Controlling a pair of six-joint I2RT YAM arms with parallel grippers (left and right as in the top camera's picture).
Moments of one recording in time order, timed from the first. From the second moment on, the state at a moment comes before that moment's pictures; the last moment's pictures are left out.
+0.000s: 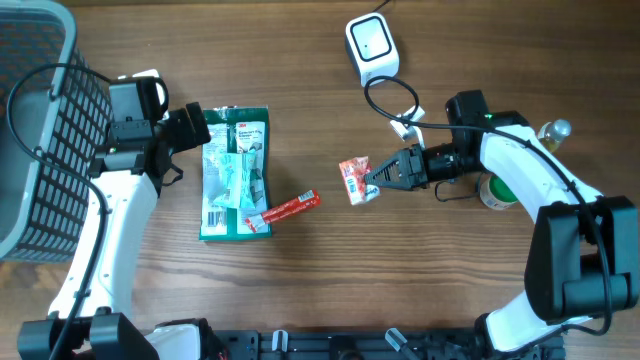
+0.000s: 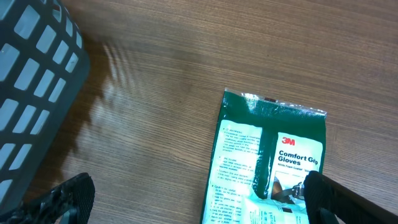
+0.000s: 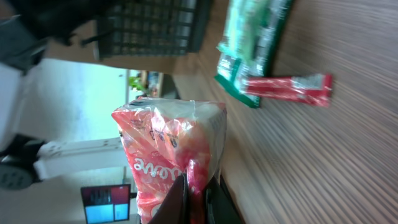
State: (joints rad) left arm 0.07 1.42 1.05 -0.52 -0.11 -0.18; right arm 0.13 1.76 1.10 -0.95 -1.29 -0.26
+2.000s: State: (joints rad) left arm 0.07 1.42 1.05 -0.52 -0.11 -0.18; right arm 0.16 1.76 1.35 -0.97 -0.68 -0.09
